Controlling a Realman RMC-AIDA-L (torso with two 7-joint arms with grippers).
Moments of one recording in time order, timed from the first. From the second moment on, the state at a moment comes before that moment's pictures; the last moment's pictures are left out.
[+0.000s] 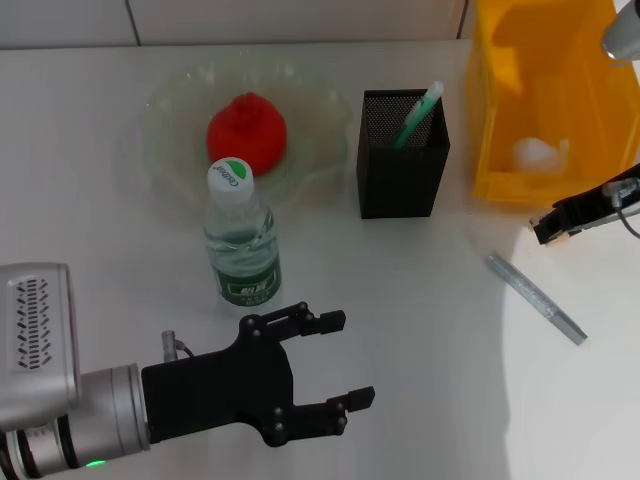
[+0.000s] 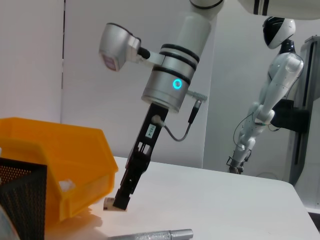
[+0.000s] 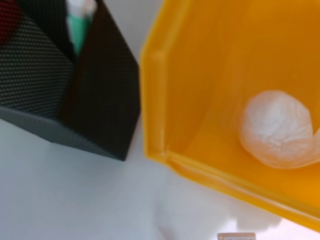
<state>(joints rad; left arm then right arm) -0.18 -2.07 1.64 0.63 1.18 1.40 -0.87 0.60 2.08 -1.13 -1.20 -2.70 -1.49 2.75</state>
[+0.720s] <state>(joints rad) -0.18 -2.07 1.64 0.63 1.18 1.40 -0.86 0.73 2.05 -1.01 -1.35 -2.40 -1.51 2.71</state>
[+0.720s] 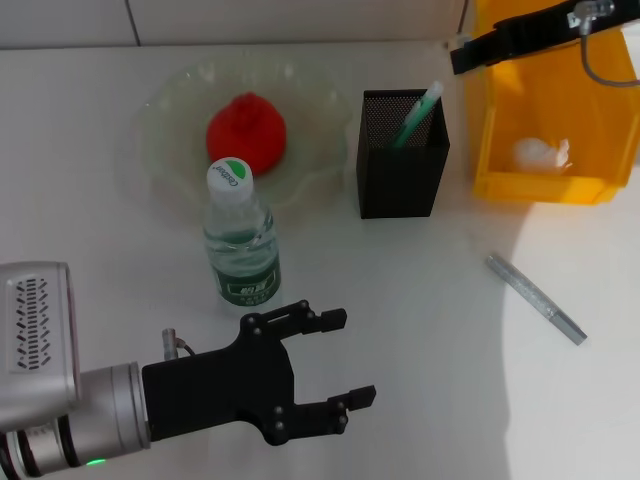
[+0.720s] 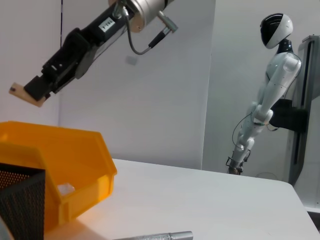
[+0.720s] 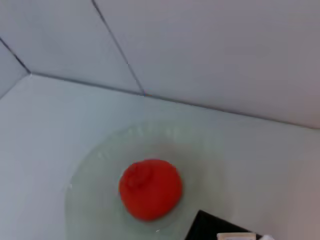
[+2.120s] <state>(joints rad) -0.19 -2.07 1.64 0.63 1.18 1.40 -0.86 0.91 2.06 -1.10 -1.03 -2.51 -1.38 2.65</state>
